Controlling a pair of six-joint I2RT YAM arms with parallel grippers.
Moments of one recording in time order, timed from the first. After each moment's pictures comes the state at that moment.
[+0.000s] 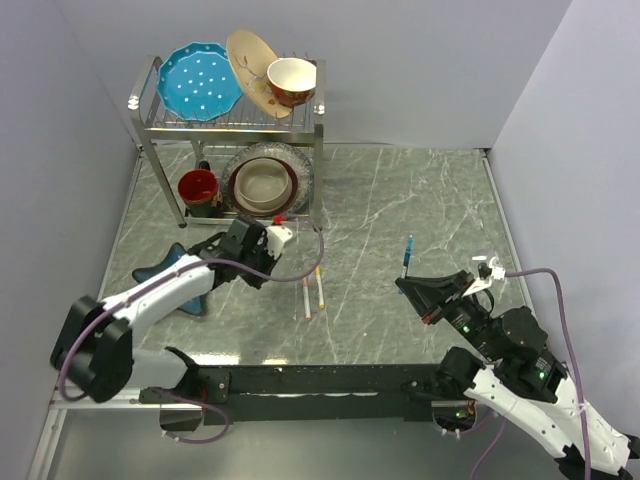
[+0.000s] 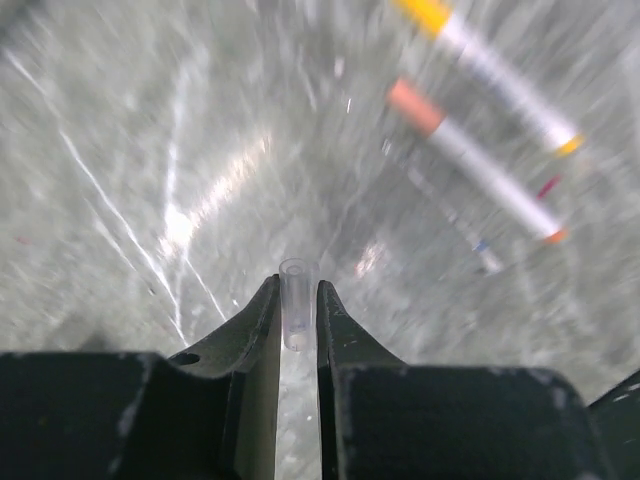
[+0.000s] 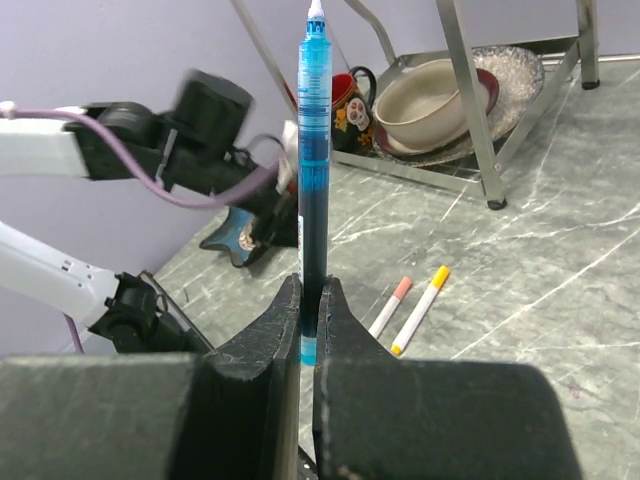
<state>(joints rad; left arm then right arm) -0.58 1.32 0.83 -0.46 0.10 0.18 0.88 0.11 0.56 -0.35 0.15 0.46</state>
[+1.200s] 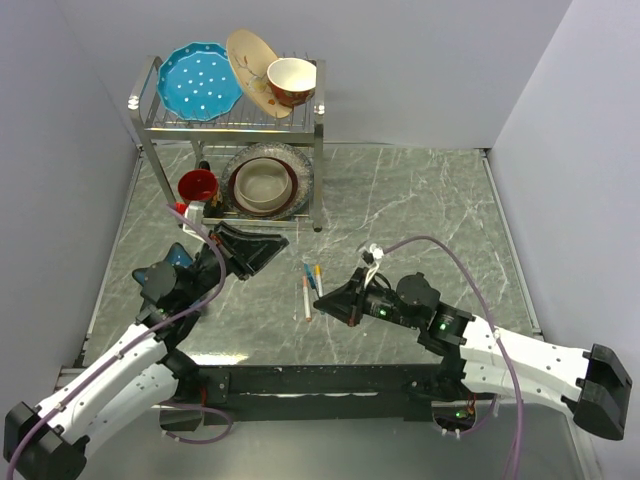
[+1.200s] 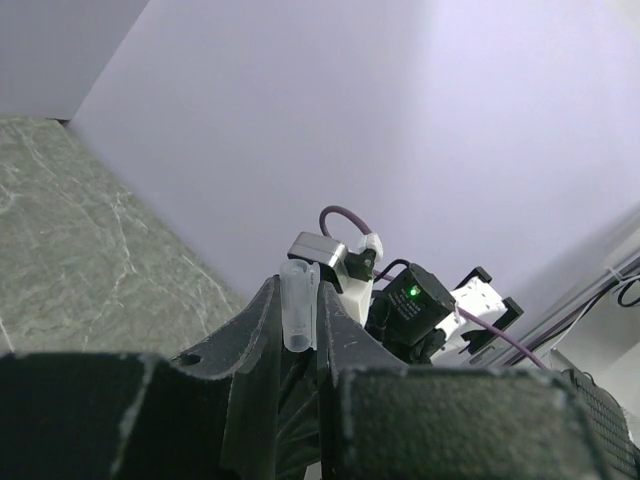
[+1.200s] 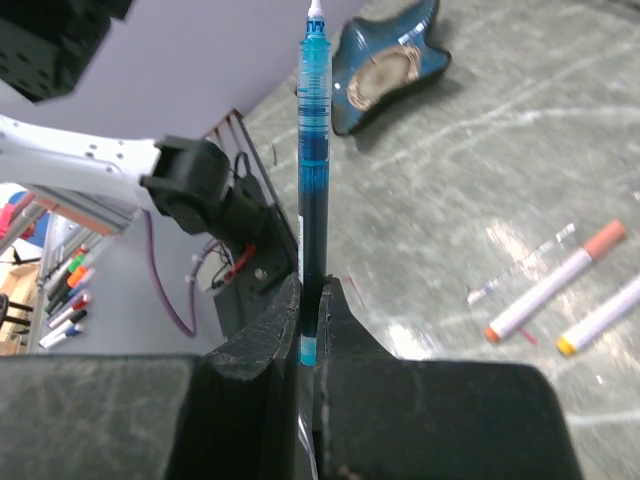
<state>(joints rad) -0.59 0.69 0.49 0.63 0.37 -0.95 1.02 0.81 0.43 0.29 -0.17 0.56</state>
